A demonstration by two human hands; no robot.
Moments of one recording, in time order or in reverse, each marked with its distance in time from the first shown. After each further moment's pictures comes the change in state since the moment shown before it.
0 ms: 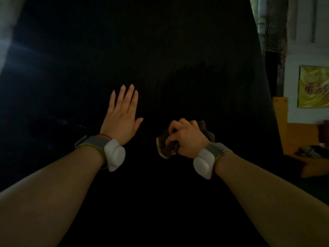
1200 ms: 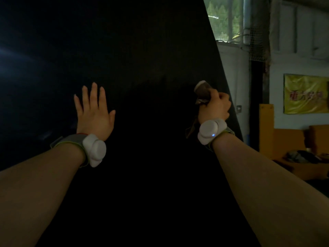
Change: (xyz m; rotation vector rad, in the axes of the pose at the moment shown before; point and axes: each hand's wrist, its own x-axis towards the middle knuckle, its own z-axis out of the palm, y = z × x) left_hand 0.053 0.030 0.003 -0.101 0.118 -0.262; right_hand -0.037 0.125 -0.069 0.460 0.809 0.969
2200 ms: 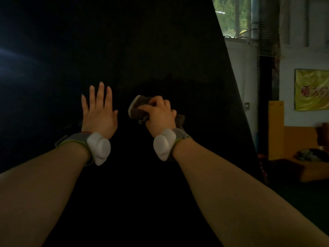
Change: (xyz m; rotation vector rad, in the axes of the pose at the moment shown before) left_hand 0.000 -0.007 0.002 0.042 -0.074 0.016; right_hand -0.066 -0.062 0.065 -0.064 -0.595 -0.633
